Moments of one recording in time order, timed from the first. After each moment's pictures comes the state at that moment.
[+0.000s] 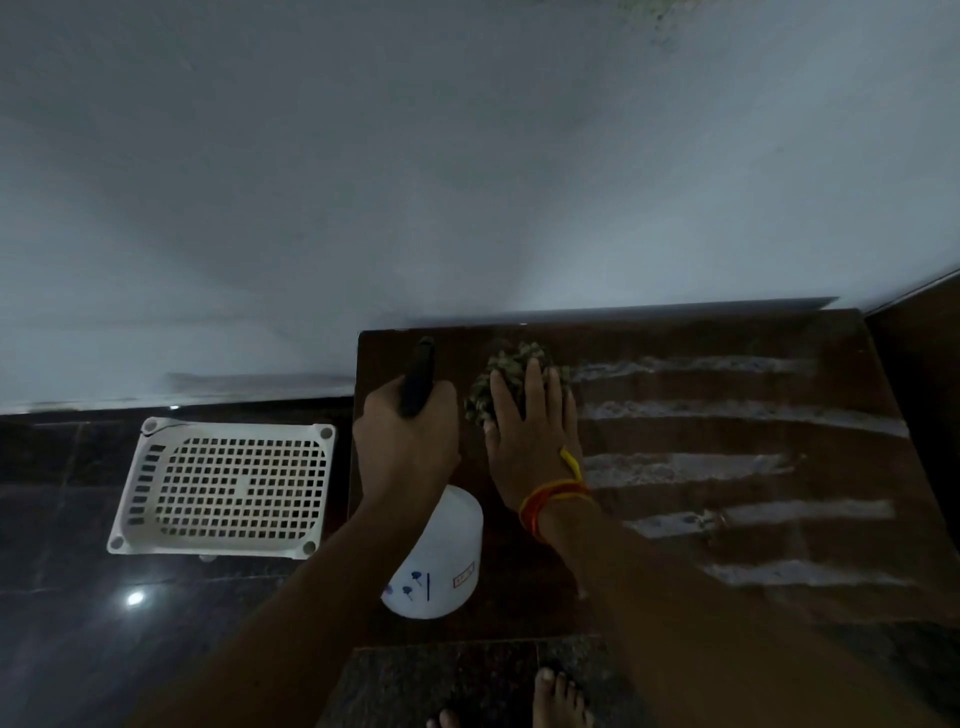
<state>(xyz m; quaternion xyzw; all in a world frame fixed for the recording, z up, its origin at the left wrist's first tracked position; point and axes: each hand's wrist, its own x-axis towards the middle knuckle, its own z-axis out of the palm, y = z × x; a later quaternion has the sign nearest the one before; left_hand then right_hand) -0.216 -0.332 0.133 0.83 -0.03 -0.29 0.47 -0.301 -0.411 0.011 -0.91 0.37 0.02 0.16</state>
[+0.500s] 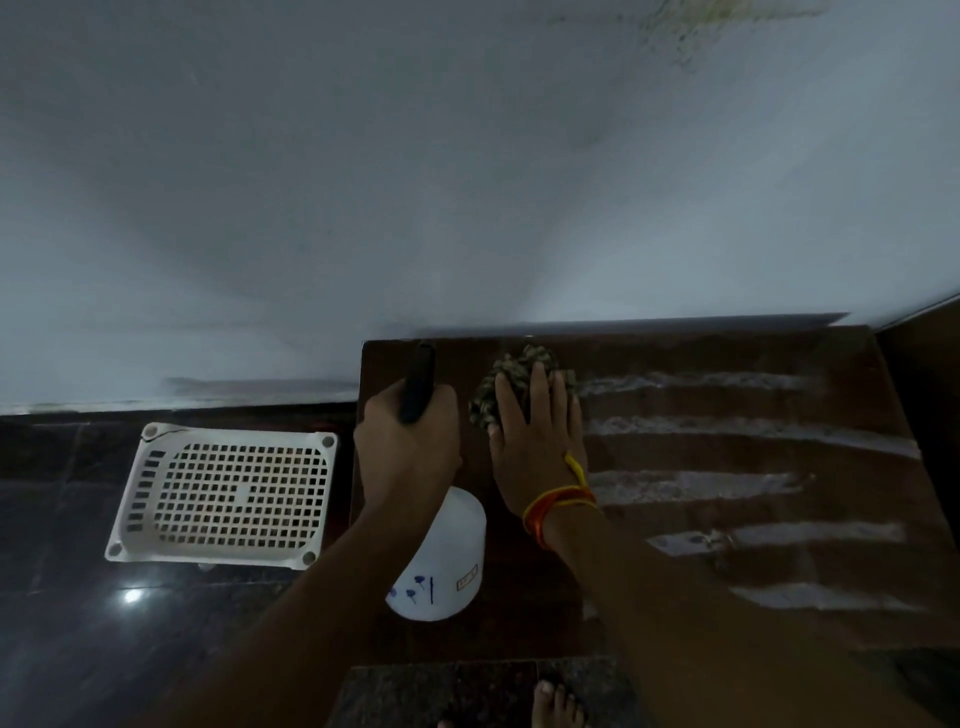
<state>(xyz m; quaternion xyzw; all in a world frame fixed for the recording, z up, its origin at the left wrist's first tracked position) -0.207 -0.339 0.133 0.83 -0.01 -0.29 0.48 -0.292 -0.421 0.008 -0.91 0.38 0.01 0.15</state>
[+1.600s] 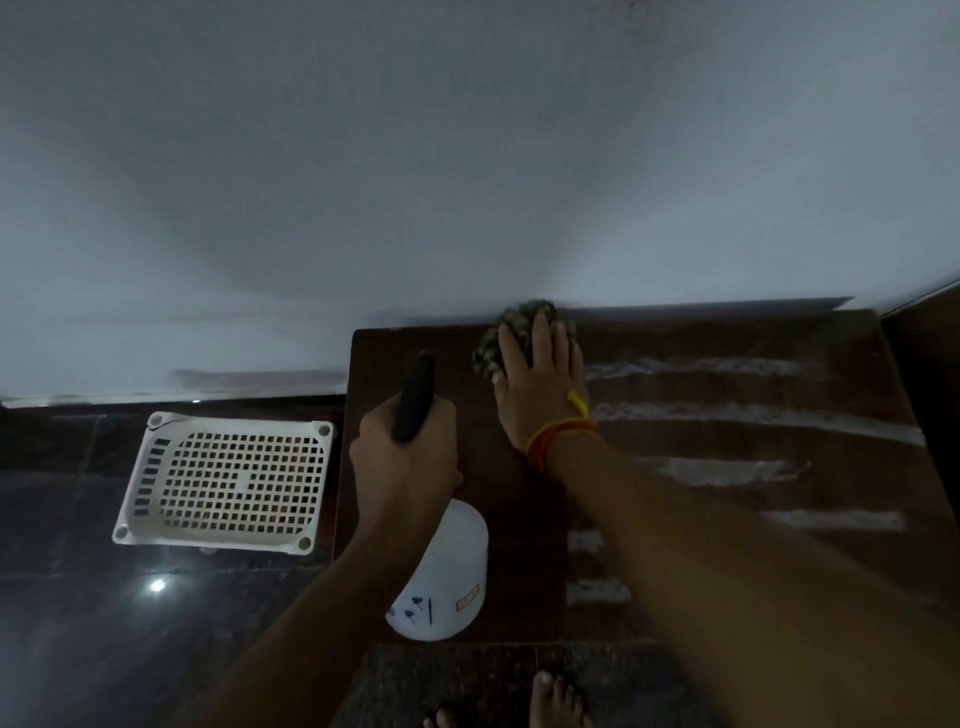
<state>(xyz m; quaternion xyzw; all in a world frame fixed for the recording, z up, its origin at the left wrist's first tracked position) -0.238 -0.331 0.128 0.83 -0.03 -0.28 0.49 -0.281 -0.467 0.011 -0.92 0.36 0.02 0.15</state>
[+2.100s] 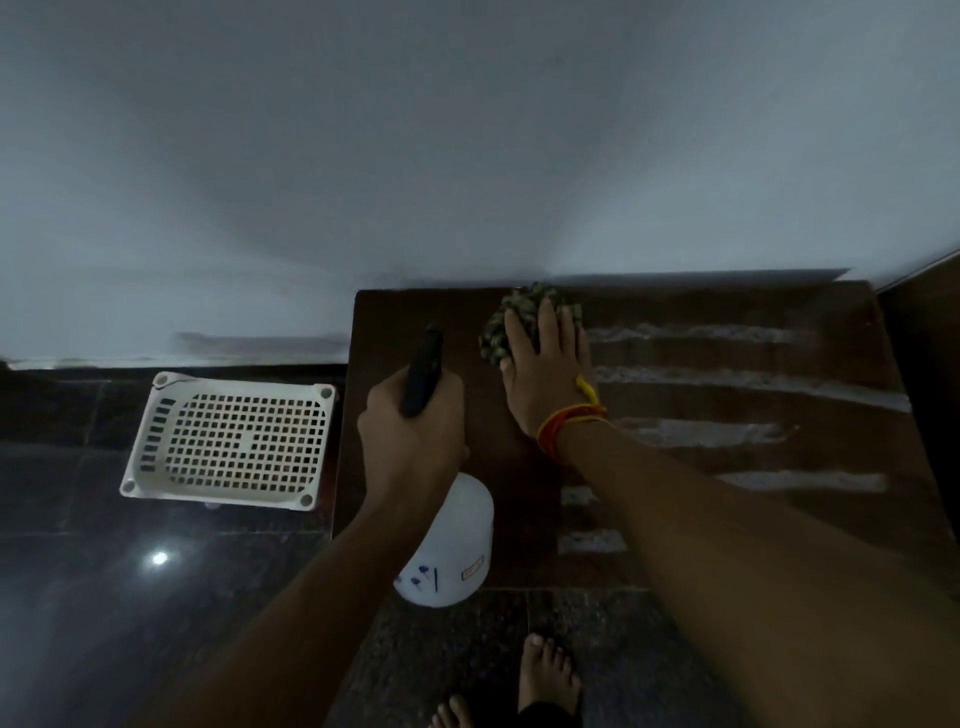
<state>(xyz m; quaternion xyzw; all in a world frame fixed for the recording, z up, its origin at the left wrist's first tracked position) -0.260 -0.317 0.131 0.81 -0.03 -0.28 0.52 -0.308 -0.457 0.010 -0.93 0.34 0.03 0.15</state>
